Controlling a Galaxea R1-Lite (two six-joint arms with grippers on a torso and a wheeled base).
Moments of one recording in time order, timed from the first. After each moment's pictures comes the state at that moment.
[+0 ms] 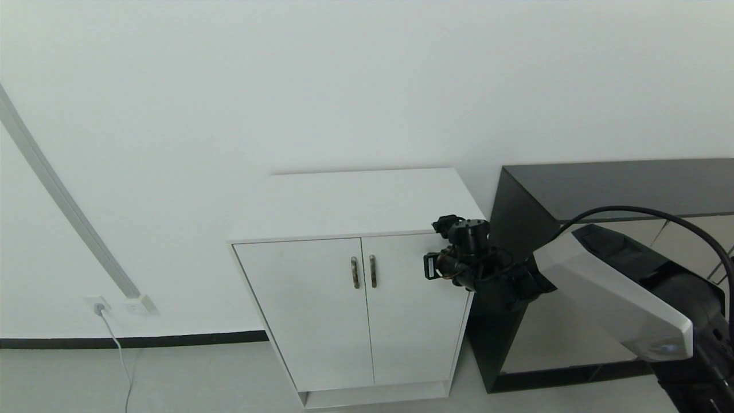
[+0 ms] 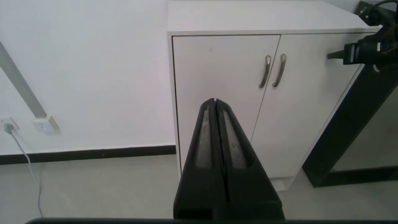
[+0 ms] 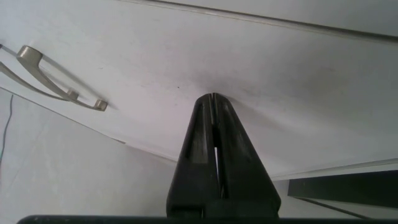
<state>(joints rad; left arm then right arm) 0.00 0.00 0.00 0.00 0.02 -0.01 0.50 2.50 -1.56 -0.60 -0.09 0.11</state>
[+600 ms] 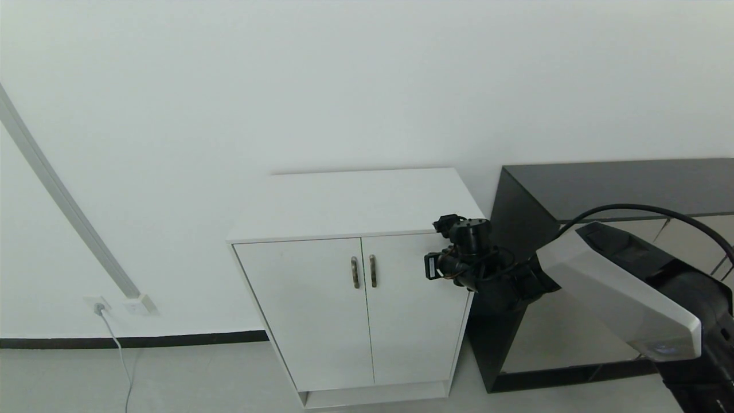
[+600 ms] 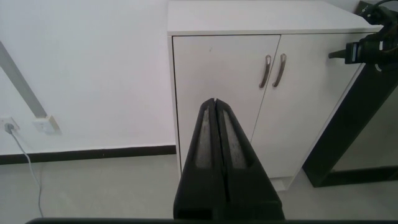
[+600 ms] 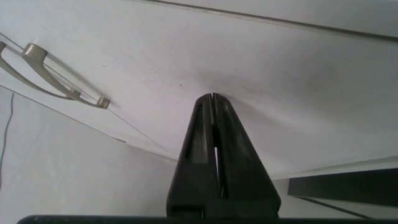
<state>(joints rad) 0.00 0.00 0.00 0.00 0.02 -0.01 0.50 2.48 -1.53 -0.60 -0.09 0.11</state>
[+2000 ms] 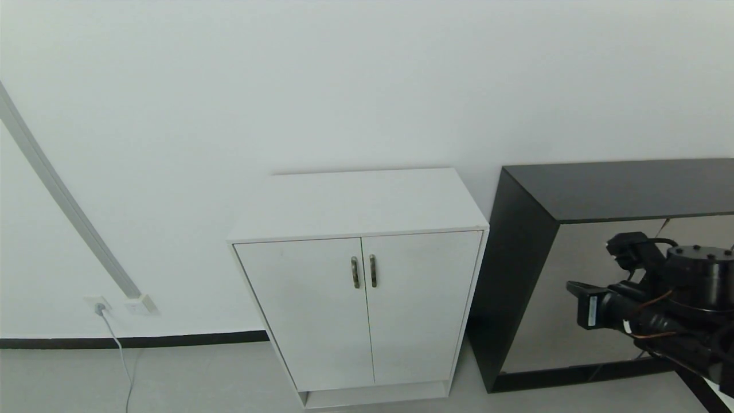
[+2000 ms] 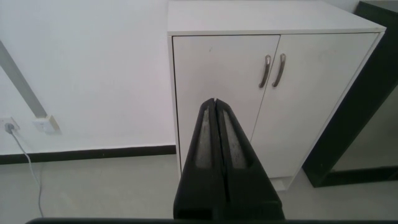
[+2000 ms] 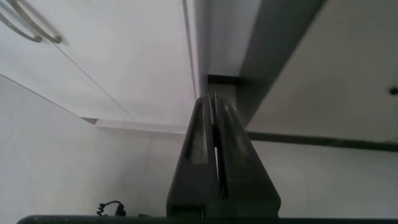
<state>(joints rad) 0.00 0.00 0.00 0.00 0.02 -0.01 0.26 1.66 -0.38 -0.93 -0.09 0.06</state>
